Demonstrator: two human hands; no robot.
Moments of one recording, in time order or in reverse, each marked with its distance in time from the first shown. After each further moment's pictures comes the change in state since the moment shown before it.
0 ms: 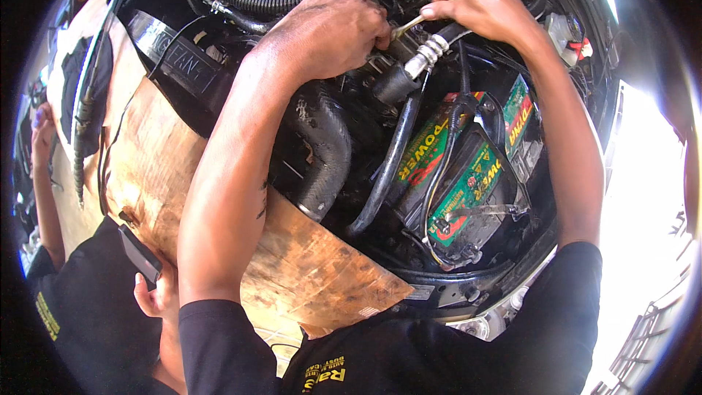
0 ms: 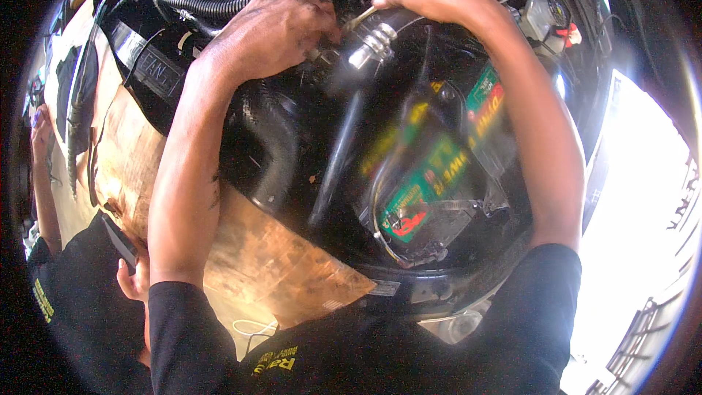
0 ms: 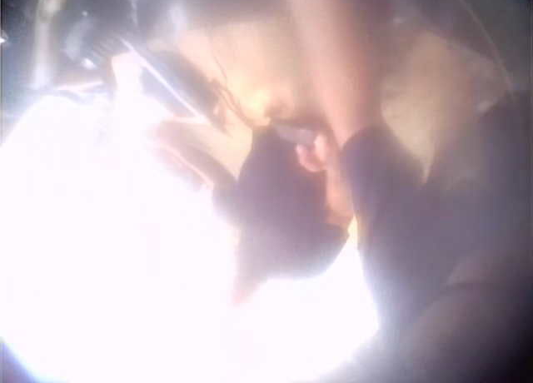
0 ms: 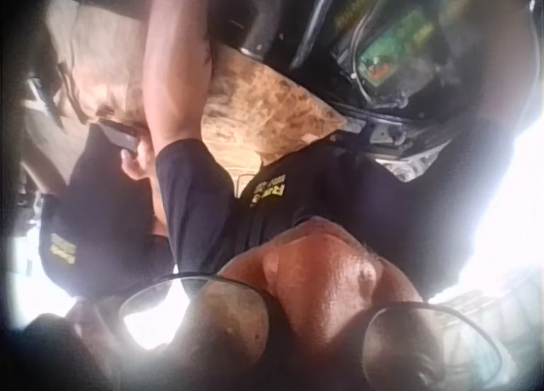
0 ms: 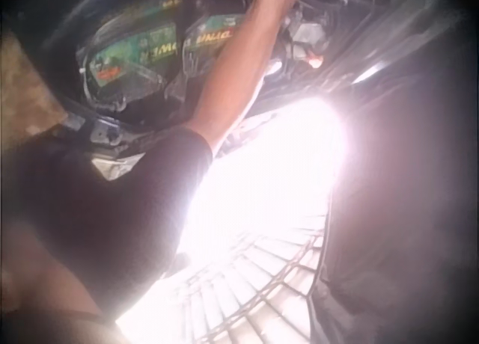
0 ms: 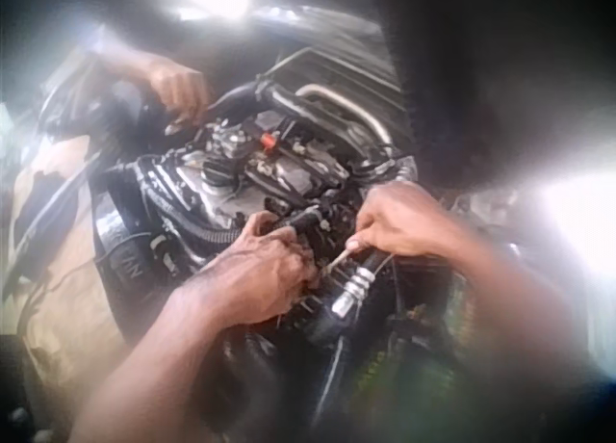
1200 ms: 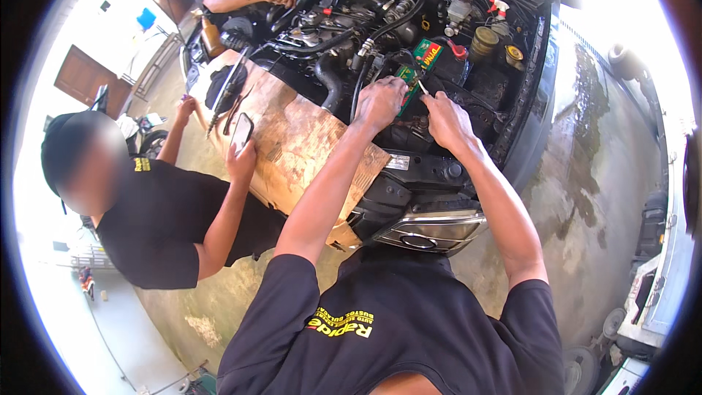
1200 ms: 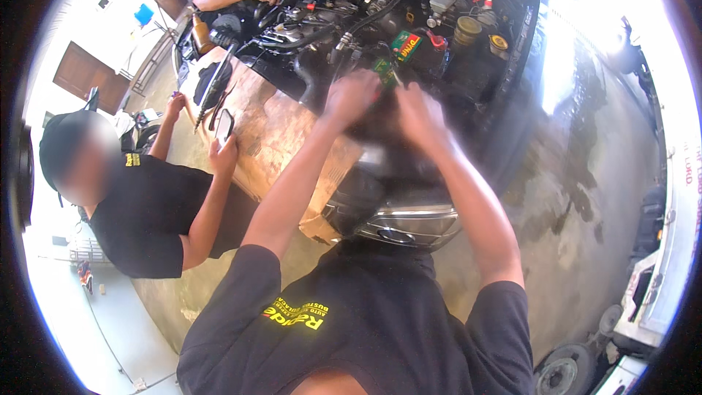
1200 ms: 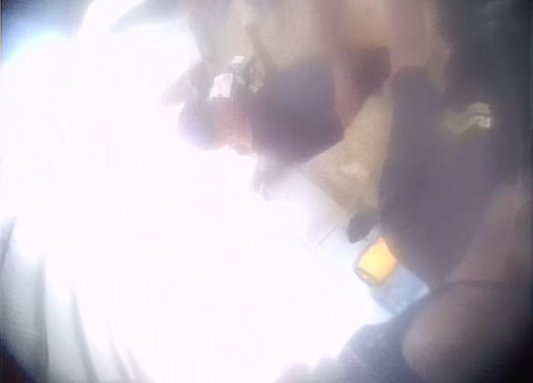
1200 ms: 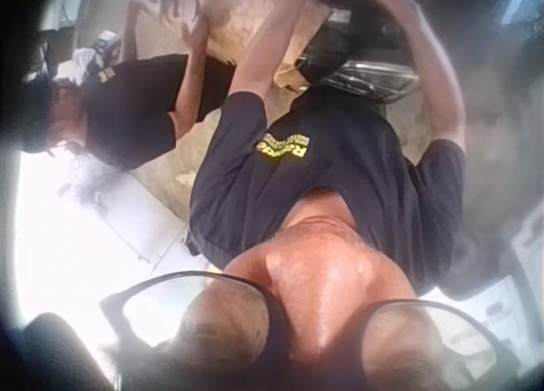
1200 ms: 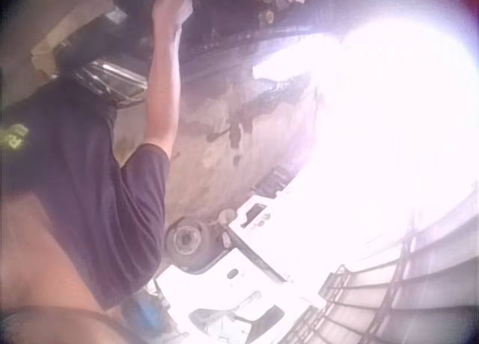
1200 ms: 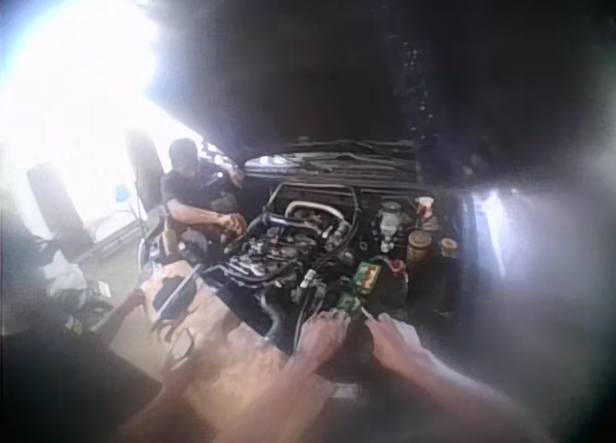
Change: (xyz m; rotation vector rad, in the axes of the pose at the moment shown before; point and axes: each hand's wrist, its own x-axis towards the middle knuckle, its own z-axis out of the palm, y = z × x) left_hand -0.065 0.313 0.011 0.346 0.261 -0.223; right_hand -0.374 -0.180 0.049 0.192 0.388 0.387
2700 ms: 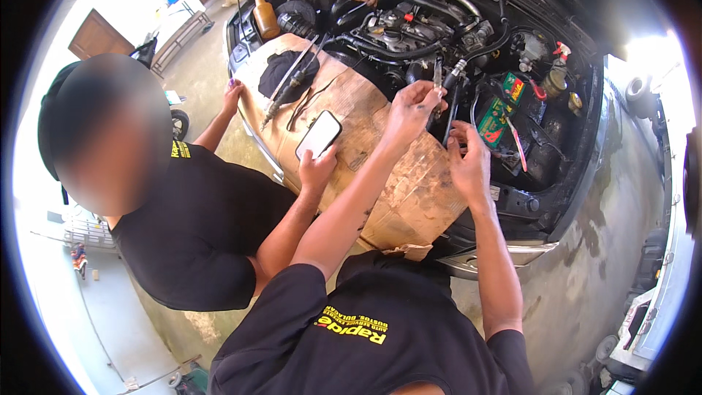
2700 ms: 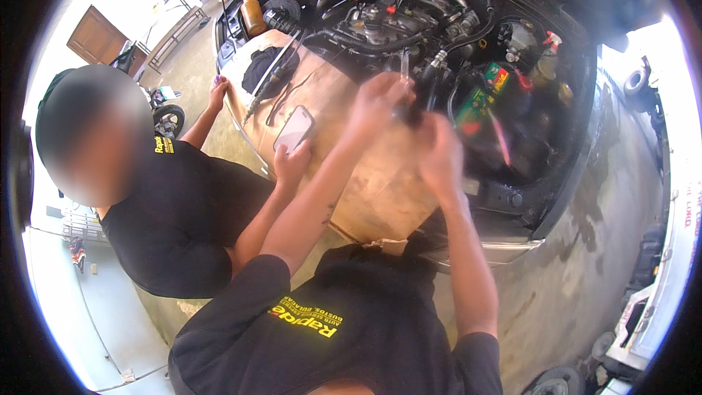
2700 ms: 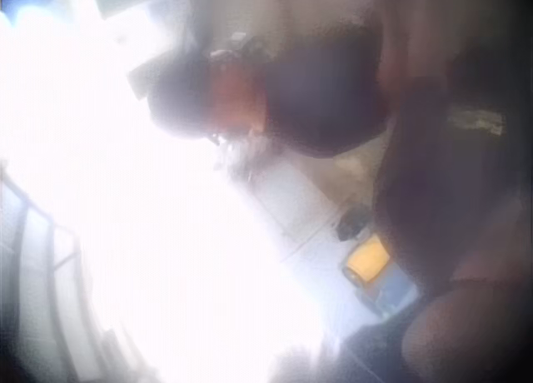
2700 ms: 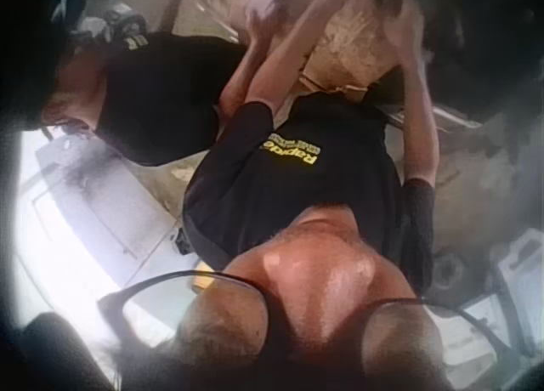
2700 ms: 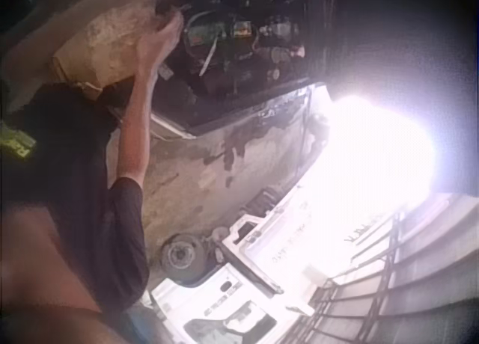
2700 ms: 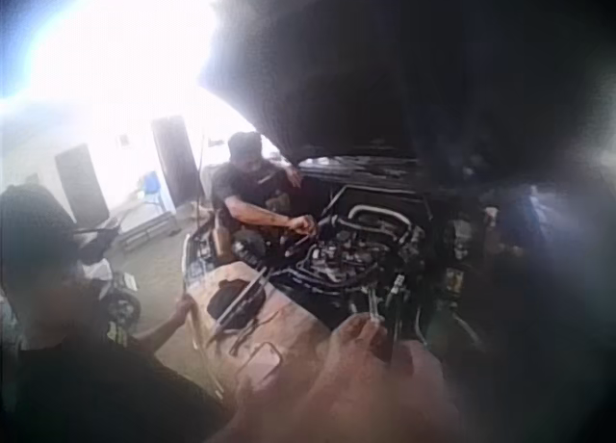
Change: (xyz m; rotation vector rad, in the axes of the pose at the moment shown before) left_hand -0.066 -0.141 -0.101 -1.563 0.187 -0.485; right_hand 0.022 -0.209 0.060 0.614 0.307 0.173
